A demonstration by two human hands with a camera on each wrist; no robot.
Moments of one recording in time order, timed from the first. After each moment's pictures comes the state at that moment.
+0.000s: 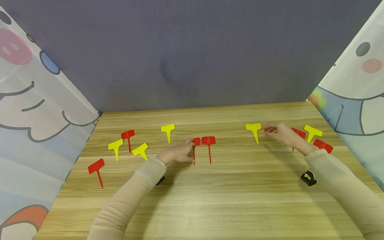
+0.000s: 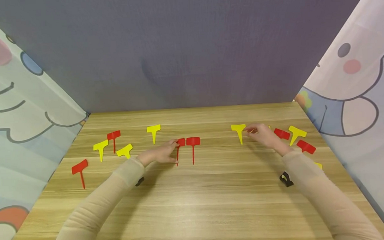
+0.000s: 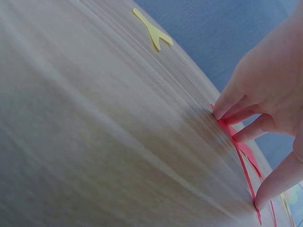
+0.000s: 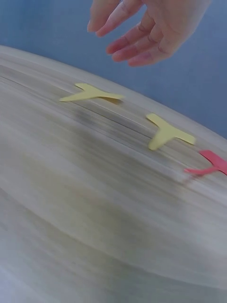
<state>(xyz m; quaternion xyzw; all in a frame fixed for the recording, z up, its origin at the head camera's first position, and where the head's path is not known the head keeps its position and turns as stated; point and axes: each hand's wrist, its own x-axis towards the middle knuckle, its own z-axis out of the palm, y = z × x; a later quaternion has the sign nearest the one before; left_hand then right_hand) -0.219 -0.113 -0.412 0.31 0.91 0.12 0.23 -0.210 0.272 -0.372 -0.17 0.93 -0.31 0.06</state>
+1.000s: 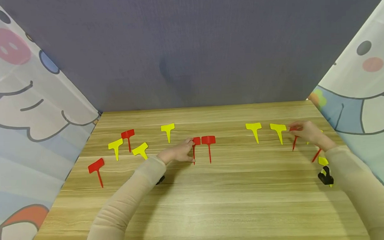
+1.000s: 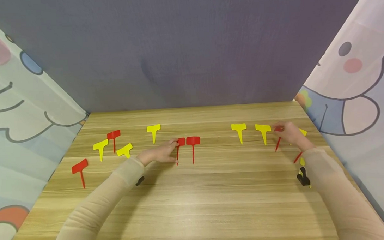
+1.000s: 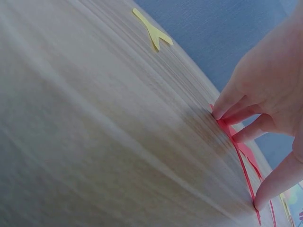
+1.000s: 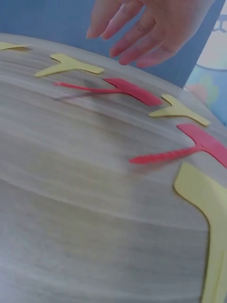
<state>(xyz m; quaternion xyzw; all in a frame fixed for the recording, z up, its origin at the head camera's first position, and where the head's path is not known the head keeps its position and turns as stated) -0.218 -0.112 -0.409 0.31 0.92 0.11 0.23 -0.218 0.354 -0.388 -0.12 0.95 -0.28 0.04</state>
